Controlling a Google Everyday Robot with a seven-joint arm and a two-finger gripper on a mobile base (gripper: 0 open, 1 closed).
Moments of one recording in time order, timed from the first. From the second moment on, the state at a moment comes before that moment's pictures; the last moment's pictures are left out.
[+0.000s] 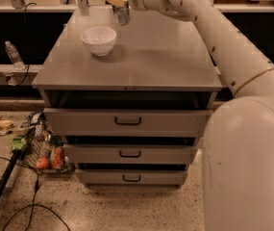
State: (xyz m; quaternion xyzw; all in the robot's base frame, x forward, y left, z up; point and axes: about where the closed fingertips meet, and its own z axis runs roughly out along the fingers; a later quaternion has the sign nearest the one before) arm 0.851 0.067 1.022 -0.40 0.62 0.22 0.64
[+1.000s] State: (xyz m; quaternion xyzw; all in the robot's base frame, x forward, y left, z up) arm 0.815 -0.033 0.990 -0.32 0.68 0.16 0.64
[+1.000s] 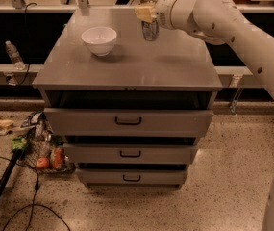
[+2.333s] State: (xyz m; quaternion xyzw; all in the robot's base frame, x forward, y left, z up) arm 0.810 -0.049 0.925 -0.31 0.68 0.20 0.63
